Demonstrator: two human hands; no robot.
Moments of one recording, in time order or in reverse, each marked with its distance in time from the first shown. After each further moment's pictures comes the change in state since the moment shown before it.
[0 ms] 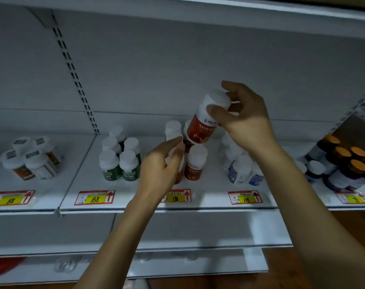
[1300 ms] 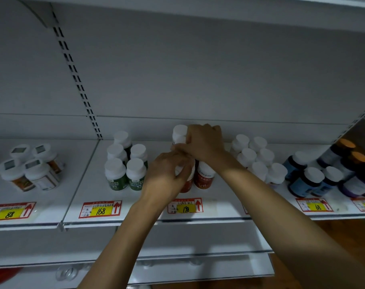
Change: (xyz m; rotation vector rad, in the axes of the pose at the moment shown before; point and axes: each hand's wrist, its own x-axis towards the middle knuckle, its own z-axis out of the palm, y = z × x) left_hand 0.020 -0.047 -0.002 0.239 -0.125 0.096; right_hand 0.036 0.068 0.108 -0.869 -0.346 -0.070
